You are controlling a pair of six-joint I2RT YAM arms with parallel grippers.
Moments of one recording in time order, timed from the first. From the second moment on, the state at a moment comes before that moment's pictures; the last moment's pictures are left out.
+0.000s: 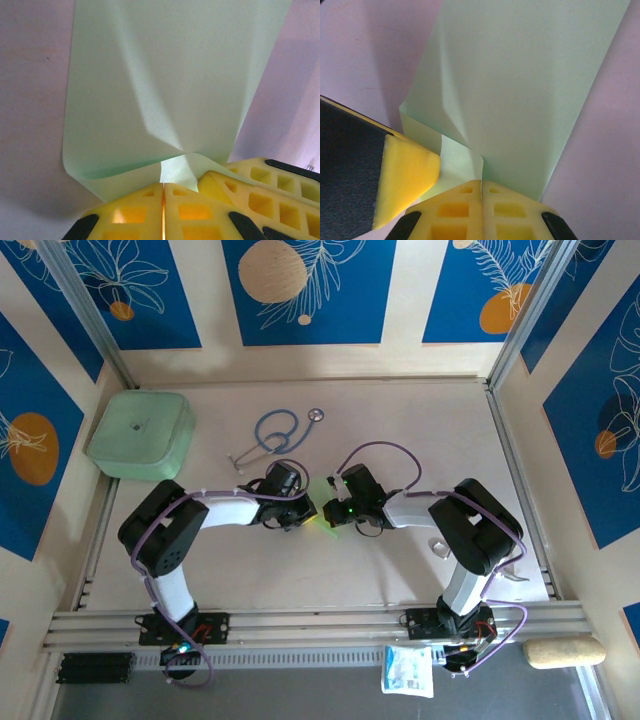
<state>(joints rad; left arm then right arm) -0.68 1.78 0.86 -0.02 0.32 -1.13 0.65 1.73 0.75 0.09 -0.28 0.39</state>
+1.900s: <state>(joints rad) -0.68 1.80 0.90 -0.07 0.33 -1.14 0.63 1.75 0.94 -0.38 -0.54 0.47</state>
